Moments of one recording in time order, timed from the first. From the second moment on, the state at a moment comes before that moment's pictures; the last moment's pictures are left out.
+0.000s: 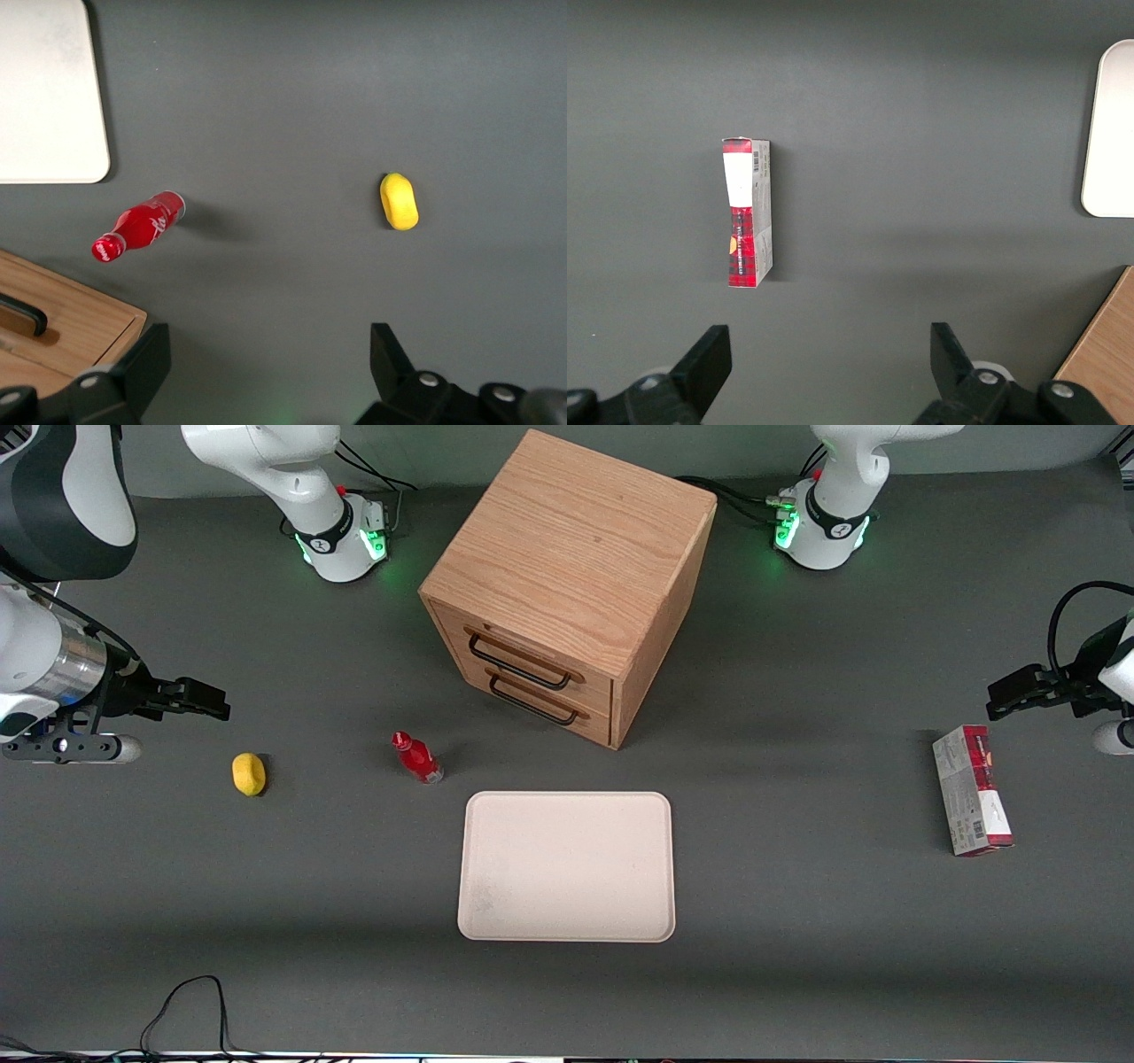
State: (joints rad) arm 0.04 0.08 0.01 -1.64 0.03 1.59 0.08
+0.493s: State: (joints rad) arm 0.04 0.08 0.02 -1.60 0.03 1.53 0.08
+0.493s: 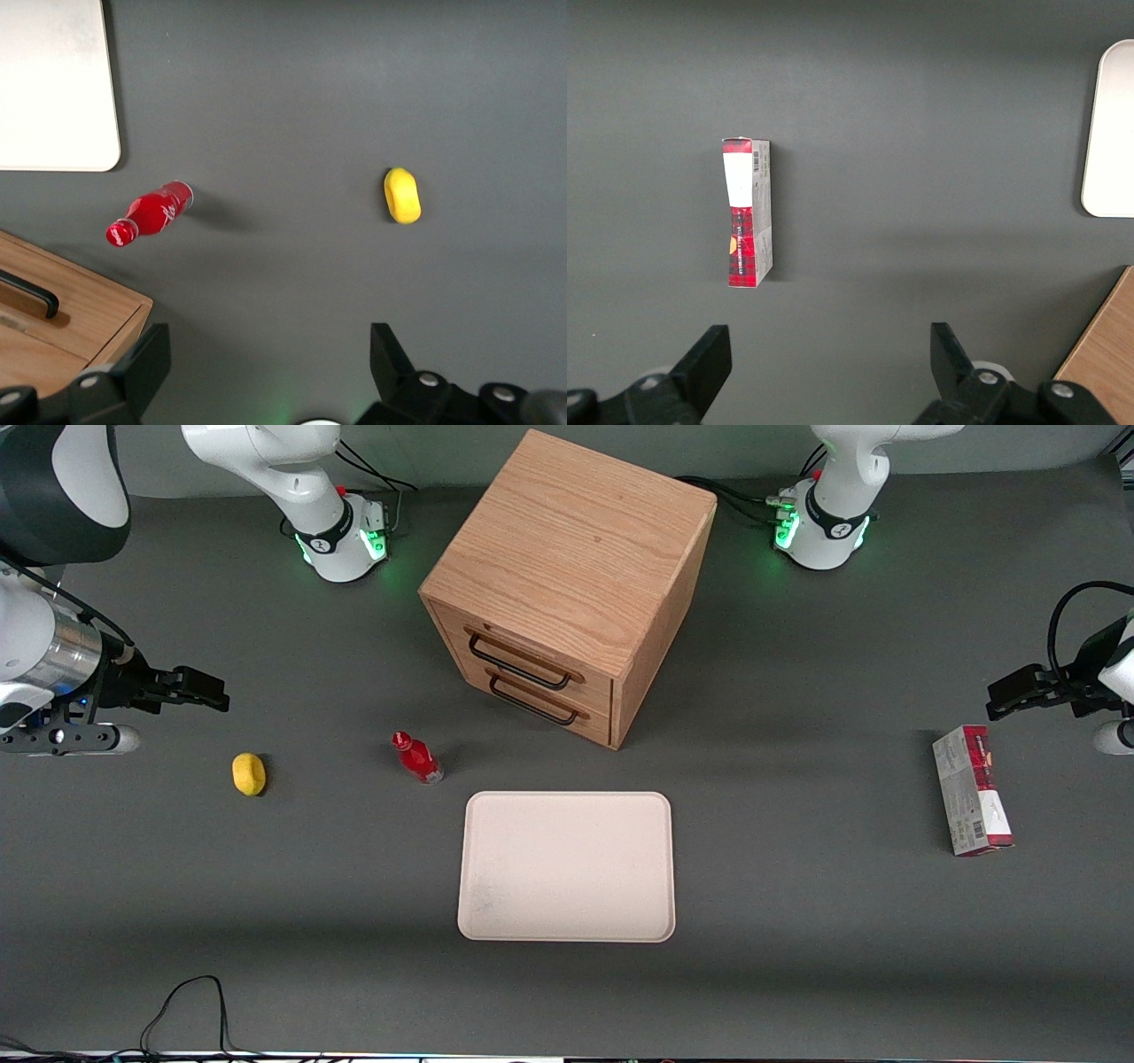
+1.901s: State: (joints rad) arm 0.36 0.19 0.05 -1.40 0.06 1.39 0.41
